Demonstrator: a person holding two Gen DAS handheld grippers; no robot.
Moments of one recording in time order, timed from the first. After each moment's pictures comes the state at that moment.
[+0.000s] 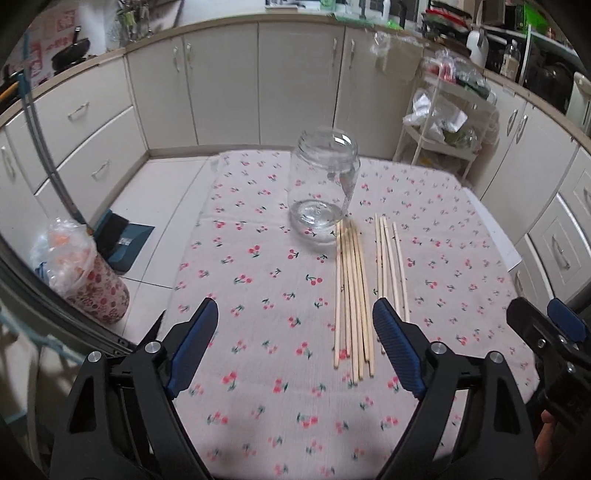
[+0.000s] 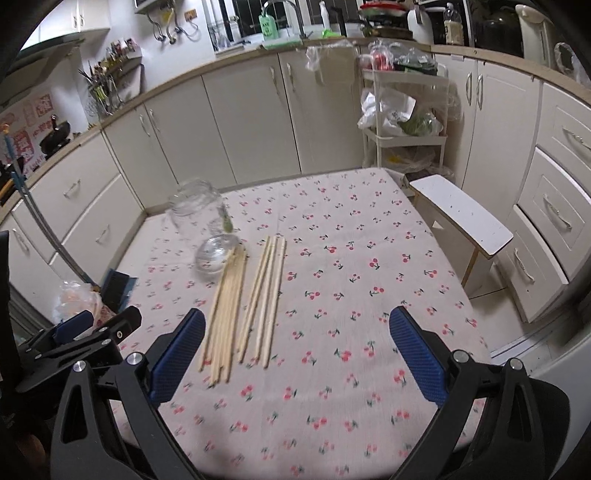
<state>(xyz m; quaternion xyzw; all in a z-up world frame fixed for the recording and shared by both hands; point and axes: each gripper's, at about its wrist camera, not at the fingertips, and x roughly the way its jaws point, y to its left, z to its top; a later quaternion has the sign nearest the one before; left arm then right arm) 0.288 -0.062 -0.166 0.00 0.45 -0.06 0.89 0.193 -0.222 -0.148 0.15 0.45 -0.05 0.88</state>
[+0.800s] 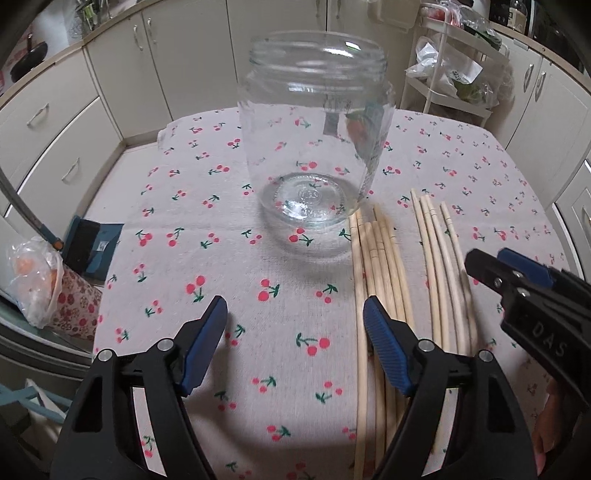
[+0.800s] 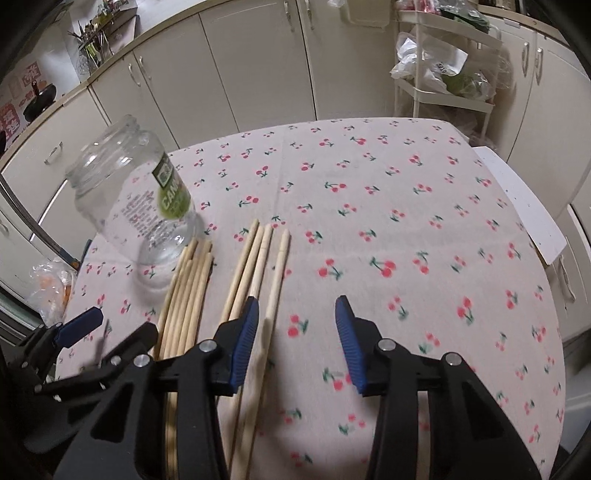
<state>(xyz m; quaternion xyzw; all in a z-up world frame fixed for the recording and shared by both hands) 0.396 -0.099 -0.262 0.05 0.49 -0.07 0.87 0.319 -0.208 -0.266 0.13 0.53 -0.01 0.84</state>
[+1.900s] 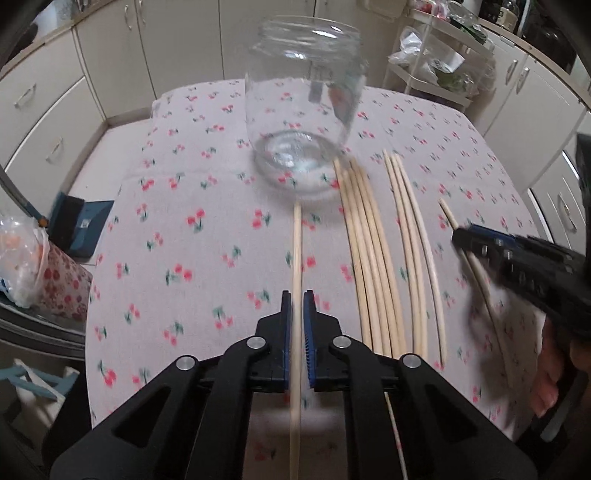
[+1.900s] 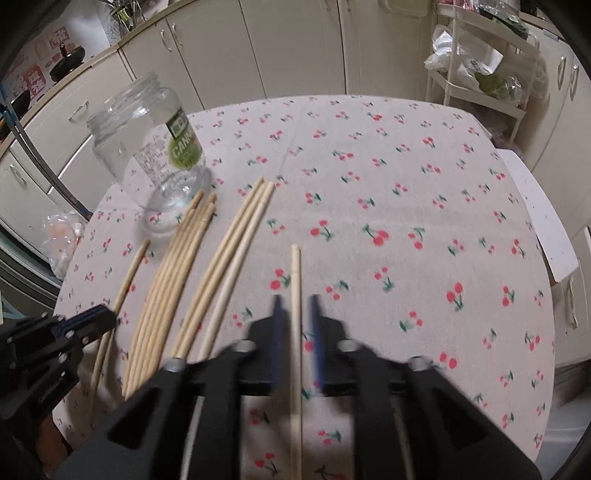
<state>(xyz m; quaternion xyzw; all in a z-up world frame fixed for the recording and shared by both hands) 0.361 -0.081 -0.253 0.02 0.52 -0.11 0.85 0.302 -0.223 -0.266 0.09 0.56 0.06 0.82</state>
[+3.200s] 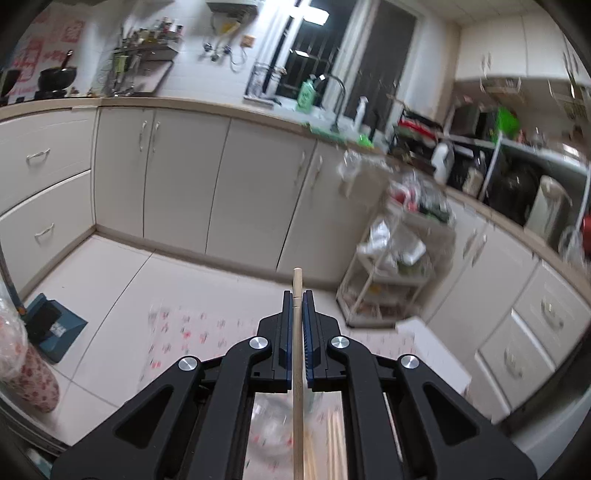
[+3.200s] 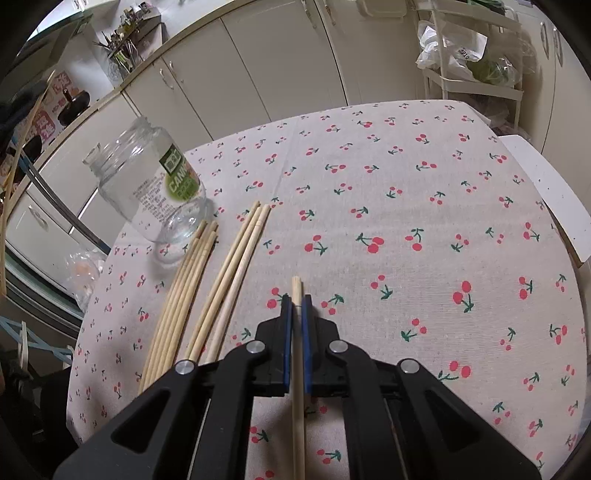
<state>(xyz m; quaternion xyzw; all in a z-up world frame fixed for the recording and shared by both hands) 0.423 -0.043 -0.074 -0.13 0.24 -0.15 0.95 0.295 -0.242 -0.277 0.18 0.52 0.08 0.83</state>
